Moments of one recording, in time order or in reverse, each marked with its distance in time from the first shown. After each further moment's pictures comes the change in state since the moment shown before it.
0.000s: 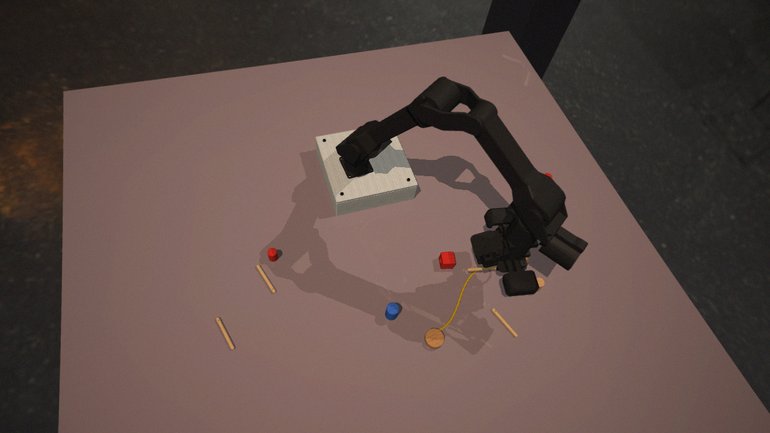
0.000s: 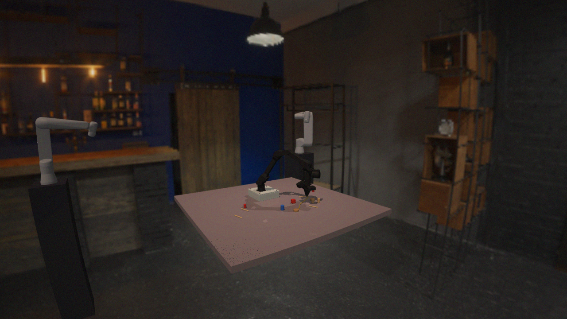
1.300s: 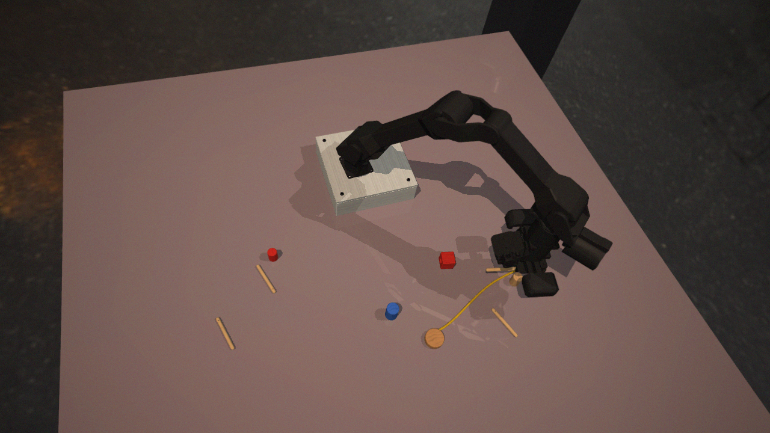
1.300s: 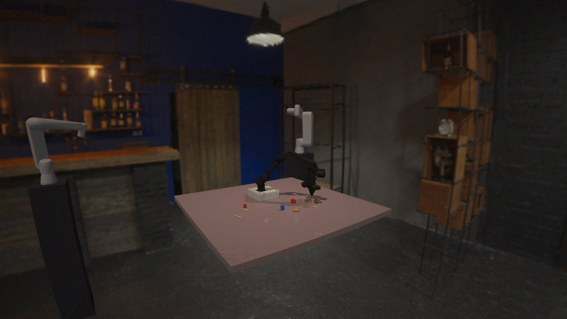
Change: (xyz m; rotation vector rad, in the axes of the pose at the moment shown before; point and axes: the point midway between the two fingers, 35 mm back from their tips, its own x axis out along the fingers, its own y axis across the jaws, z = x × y) arm -0.002 0.007 -0.040 0.038 0.004 0.001
